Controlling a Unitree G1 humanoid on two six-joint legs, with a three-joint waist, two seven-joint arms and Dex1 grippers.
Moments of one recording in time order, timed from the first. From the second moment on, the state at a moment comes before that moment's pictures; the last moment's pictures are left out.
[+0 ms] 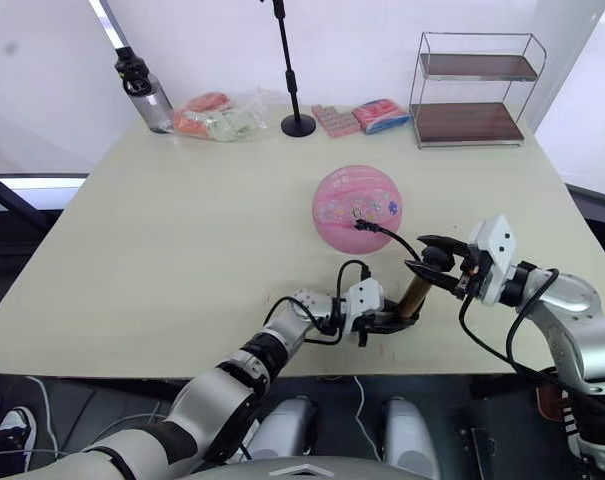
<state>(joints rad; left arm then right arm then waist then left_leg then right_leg) -0.65 -0.03 -0.36 1.08 0.11 -0.44 -0.99 -0.15 -0.70 -0.12 -0.26 0.56 0.40 0.95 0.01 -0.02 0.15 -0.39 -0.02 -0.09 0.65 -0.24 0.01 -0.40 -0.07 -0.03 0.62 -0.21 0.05</state>
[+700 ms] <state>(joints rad) -0.65 -0.03 -0.36 1.08 0.10 -0.45 -1.00 -0.49 -0.94 -0.30 -0.29 0.91 0.76 0.96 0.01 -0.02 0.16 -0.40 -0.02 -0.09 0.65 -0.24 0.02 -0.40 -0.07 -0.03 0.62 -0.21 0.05</state>
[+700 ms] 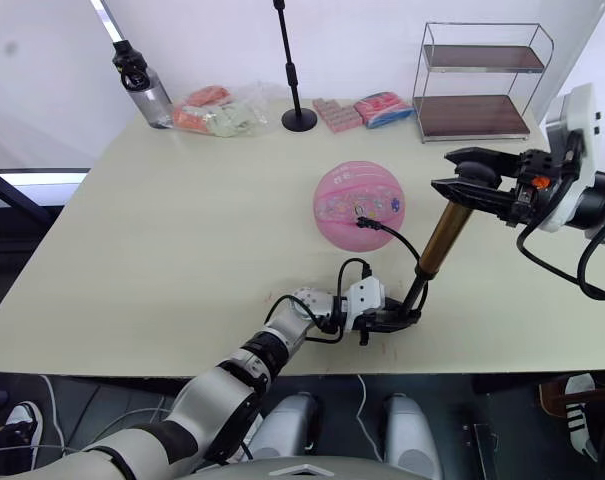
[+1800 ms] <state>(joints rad) -0.63 -0.02 -0.36 1.09 0.12 -0.45 -0.98 -0.04 -0.57 -0.05 -0.20 0.43 0.07 0.97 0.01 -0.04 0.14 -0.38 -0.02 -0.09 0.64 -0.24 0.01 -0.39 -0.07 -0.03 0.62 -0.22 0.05</state>
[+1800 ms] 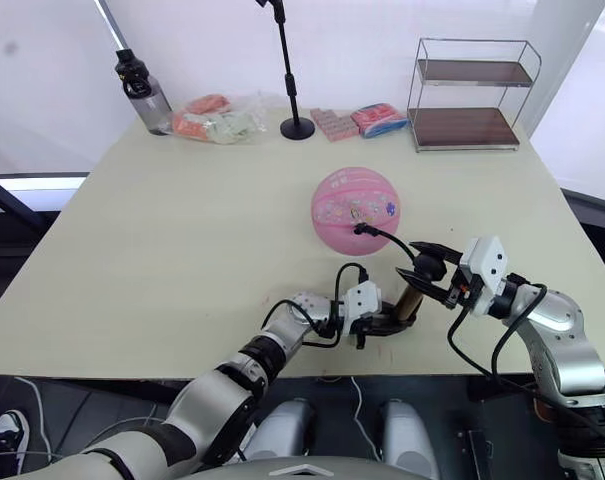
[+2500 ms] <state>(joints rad) -0.64 -0.03 -0.36 1.07 0.11 -0.45 -1.01 -0.21 -0.77 -0.28 -0.41 0.78 0.61 0.87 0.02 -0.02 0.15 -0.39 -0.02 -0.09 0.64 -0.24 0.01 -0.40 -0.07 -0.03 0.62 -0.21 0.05</state>
